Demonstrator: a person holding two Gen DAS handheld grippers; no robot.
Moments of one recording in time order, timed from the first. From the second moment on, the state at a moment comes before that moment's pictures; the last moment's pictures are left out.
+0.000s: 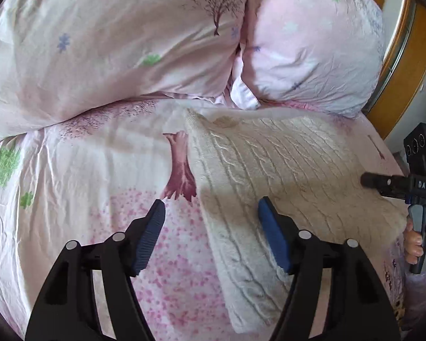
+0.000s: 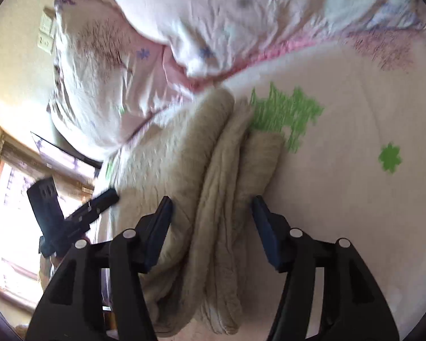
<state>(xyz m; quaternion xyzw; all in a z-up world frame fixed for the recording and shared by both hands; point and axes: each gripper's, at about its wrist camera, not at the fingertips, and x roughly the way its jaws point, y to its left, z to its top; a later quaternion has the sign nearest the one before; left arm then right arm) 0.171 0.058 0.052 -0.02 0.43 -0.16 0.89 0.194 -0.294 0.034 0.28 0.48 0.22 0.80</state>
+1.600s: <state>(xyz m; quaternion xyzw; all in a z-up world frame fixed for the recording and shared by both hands) 0.078 0.037 0.025 0.05 0.49 -0.07 0.87 0.057 -0.222 0.036 0.07 0.47 0.04 0.88</state>
